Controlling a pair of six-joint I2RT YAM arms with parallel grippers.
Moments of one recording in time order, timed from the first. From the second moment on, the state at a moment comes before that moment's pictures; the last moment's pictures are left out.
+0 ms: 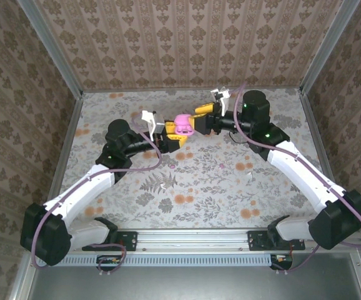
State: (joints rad) left arm -0.57 1.17 0.81 0.44 0.85 -0.13; right arm 0.43 1.32 1.20 -0.03 -0.68 0.28
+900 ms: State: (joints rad) left arm -0.55 1.09 0.66 0.55 0.58 -0.20; right arm 0.28 1.29 1.21 -0.43 -0.41 0.45
